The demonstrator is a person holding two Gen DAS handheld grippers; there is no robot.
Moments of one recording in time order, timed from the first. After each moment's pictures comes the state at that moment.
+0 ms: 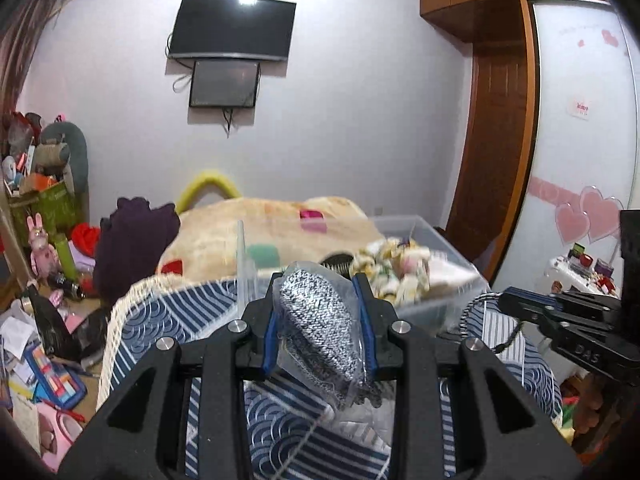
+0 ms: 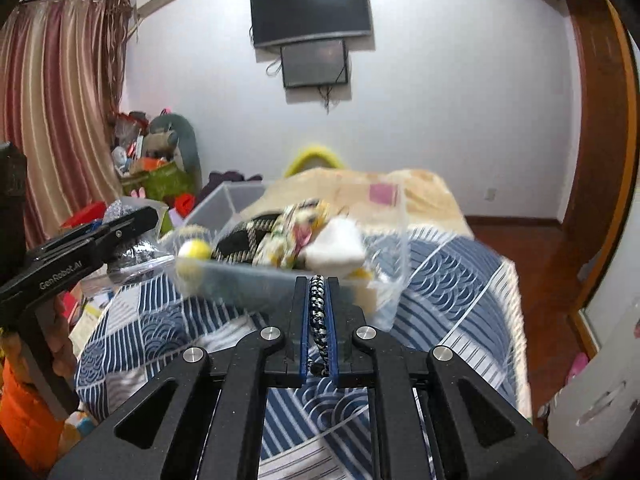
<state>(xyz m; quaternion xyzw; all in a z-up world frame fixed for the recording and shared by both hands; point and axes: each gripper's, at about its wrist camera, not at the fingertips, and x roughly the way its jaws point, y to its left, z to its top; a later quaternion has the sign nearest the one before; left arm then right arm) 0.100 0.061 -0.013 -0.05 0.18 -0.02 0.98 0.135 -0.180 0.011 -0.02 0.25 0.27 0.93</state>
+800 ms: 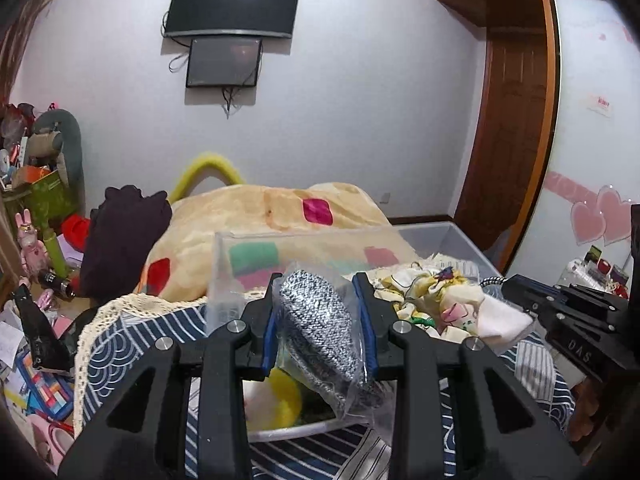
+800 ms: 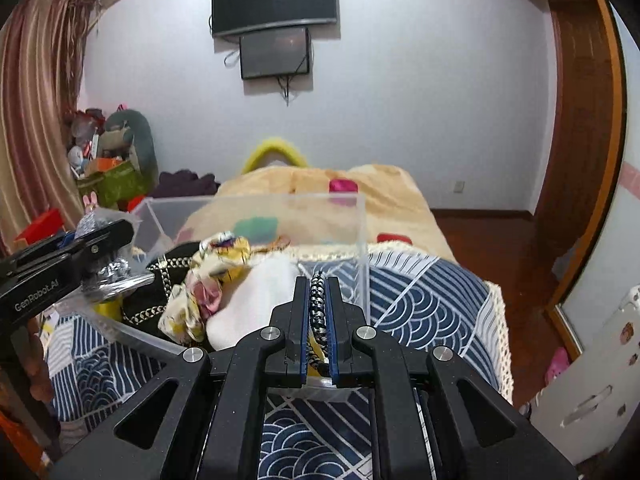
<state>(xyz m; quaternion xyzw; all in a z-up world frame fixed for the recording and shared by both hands) 0.189 0.062 -0.023 -0.06 0.22 -0.01 0.97 0.203 -0.167 0.001 -0.03 0.28 0.20 0.94</state>
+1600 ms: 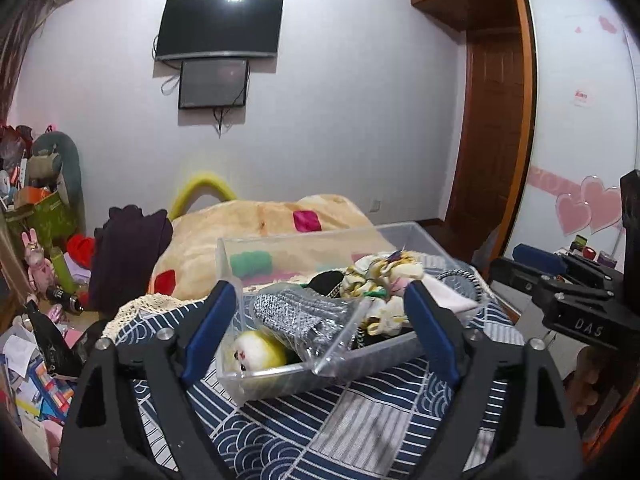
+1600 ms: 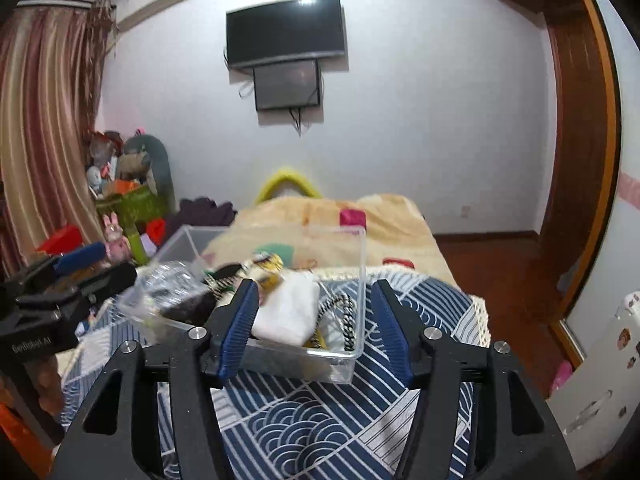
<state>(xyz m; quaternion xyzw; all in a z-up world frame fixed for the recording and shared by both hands) 0.127 0.039 0.002 -0.03 0.20 -0.02 0.98 0.149 -0.196 0.048 -0.01 0.22 0.23 0.95</state>
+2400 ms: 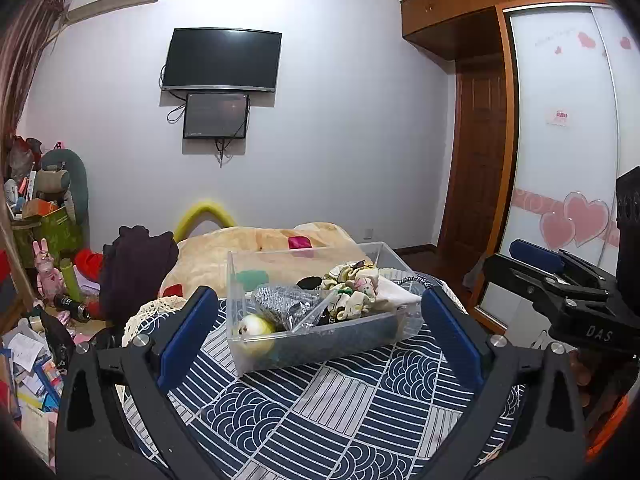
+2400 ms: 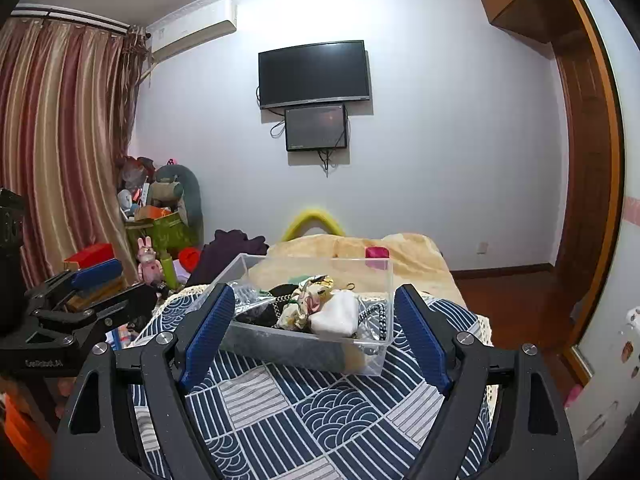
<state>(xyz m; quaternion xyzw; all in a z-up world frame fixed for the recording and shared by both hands) 0.041 0.023 0.025 -0.04 0.14 -0.03 0.99 0.097 -0.190 0.059 0.00 0.15 0.26 0.95</state>
